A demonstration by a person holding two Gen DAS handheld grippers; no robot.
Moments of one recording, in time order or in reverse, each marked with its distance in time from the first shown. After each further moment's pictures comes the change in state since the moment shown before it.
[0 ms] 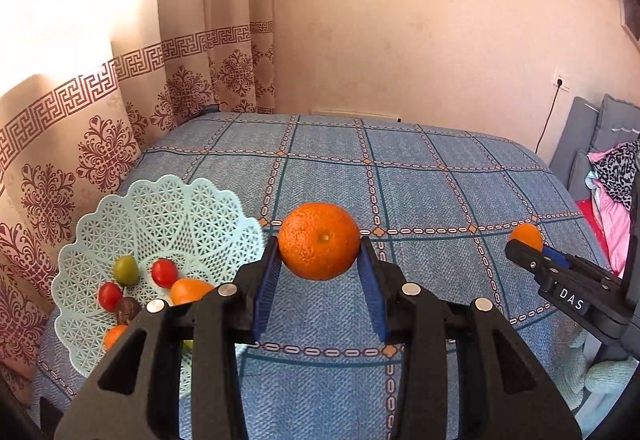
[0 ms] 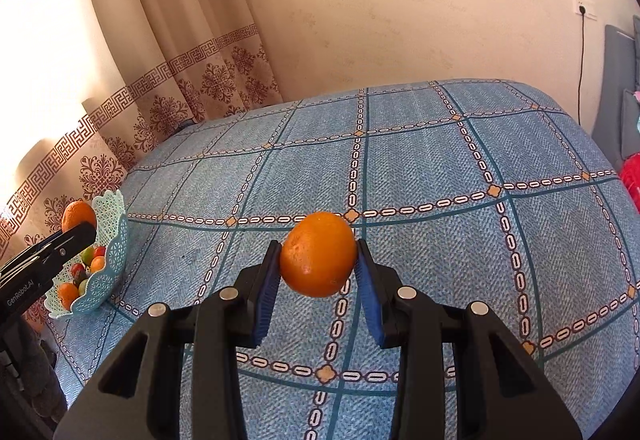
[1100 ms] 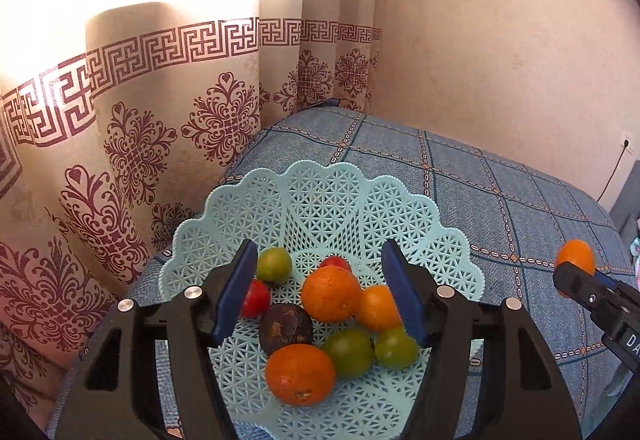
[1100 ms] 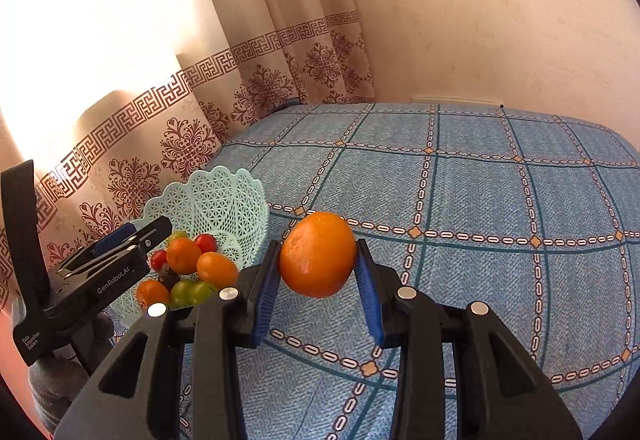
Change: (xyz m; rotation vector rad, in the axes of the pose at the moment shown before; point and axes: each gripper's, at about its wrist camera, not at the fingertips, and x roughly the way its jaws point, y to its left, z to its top) left arm 0.005 0.123 -0.017 -0.196 -0.033 0.217; right arm 0.024 0.162 0.004 -0.170 0.041 0.191
